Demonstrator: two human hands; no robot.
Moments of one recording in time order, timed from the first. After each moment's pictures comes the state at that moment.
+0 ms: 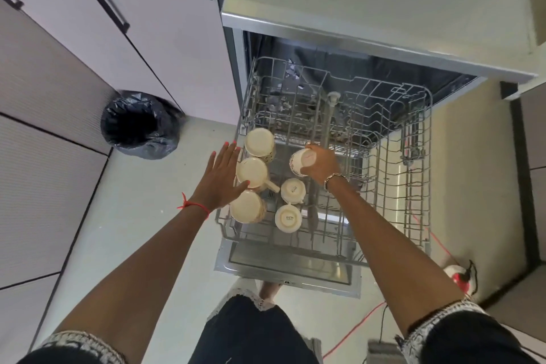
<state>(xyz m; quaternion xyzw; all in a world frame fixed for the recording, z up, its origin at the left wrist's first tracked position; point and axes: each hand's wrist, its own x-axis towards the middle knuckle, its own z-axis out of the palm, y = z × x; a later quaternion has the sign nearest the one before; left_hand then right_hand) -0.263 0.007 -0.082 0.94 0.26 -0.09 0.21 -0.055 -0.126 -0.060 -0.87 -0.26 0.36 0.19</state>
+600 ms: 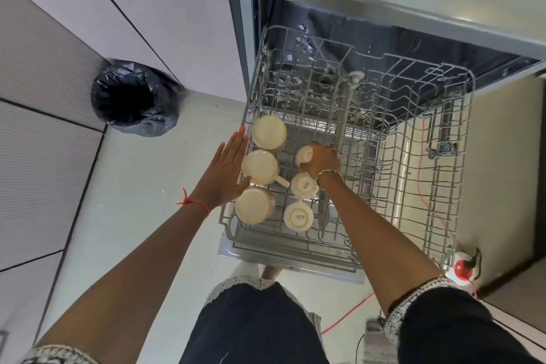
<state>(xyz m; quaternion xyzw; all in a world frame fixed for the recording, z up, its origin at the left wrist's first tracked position) -0.262 0.029 -0.127 0.94 0.22 -0.10 0.23 -0.059 -0.092 -0.134 -0.90 -0.28 0.35 0.00</state>
